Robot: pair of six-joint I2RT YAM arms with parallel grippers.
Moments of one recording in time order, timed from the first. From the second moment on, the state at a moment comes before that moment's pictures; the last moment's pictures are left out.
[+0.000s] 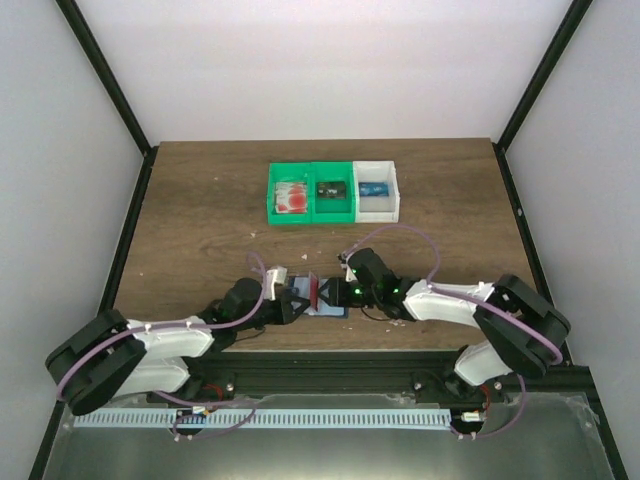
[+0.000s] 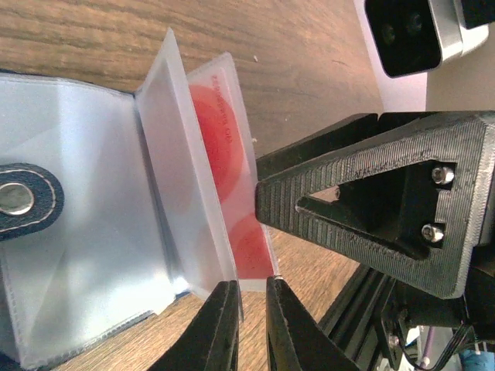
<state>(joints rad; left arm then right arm) -0.83 1.24 0.19 0.59 0.30 -0.92 0.84 1.46 0.58 0.15 -0.28 0.82</state>
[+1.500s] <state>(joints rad) -0.83 1.40 0.28 0.62 0.29 -1.00 0.83 1.47 0.52 0.10 -0.13 0.75</state>
